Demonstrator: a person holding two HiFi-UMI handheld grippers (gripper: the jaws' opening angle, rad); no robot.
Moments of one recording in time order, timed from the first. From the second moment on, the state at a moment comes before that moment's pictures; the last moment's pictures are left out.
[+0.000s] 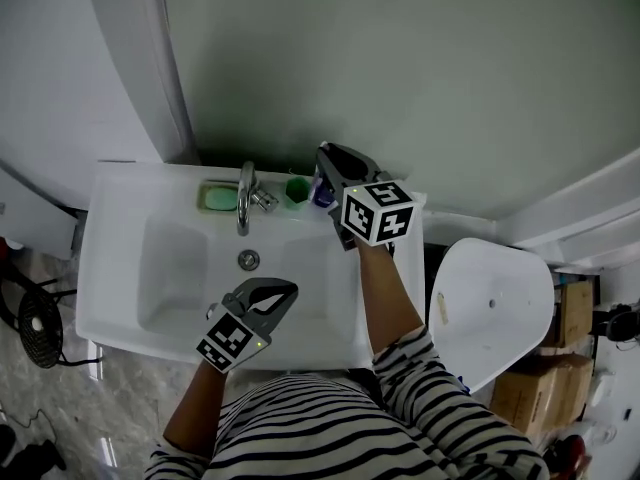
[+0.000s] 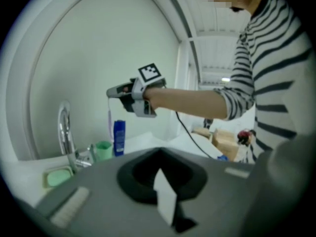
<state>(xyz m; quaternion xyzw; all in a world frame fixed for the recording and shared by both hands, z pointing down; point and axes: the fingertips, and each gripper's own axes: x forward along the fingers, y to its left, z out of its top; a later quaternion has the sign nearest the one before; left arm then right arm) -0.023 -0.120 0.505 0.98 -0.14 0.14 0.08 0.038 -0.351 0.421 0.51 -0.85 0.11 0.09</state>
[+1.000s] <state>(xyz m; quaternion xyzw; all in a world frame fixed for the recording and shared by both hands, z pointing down) -0.035 -0.142 0.521 0.97 -0.16 0.14 0.10 0.016 -0.366 0.525 0.49 -0.85 0.13 0.17</state>
